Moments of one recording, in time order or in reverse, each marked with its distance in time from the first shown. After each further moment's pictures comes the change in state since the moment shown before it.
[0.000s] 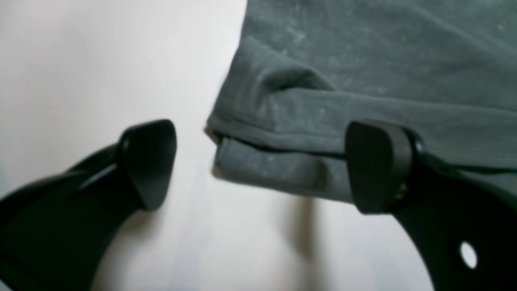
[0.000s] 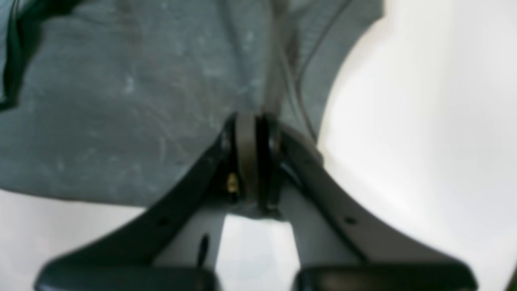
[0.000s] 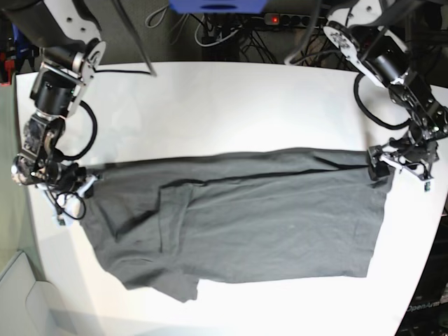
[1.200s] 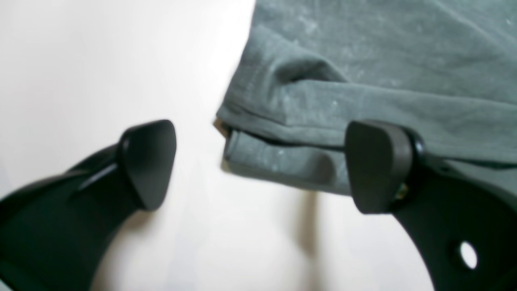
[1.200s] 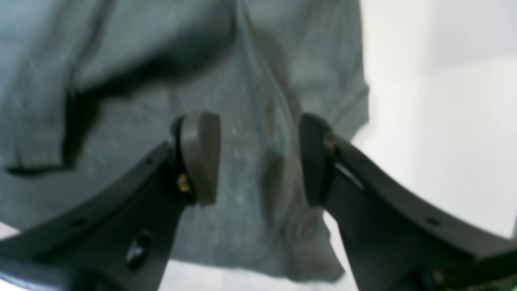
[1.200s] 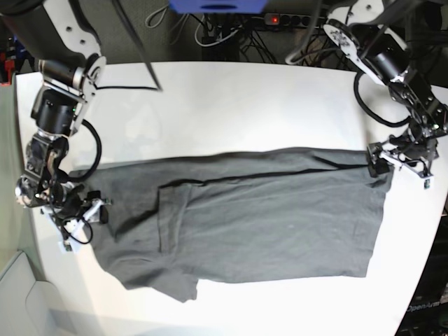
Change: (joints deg) left arm 0.6 -0.1 0.0 0.0 0.0 0.0 0.2; right arm 5.5 -1.1 -3.1 -2.1 0.0 0.0 3.3
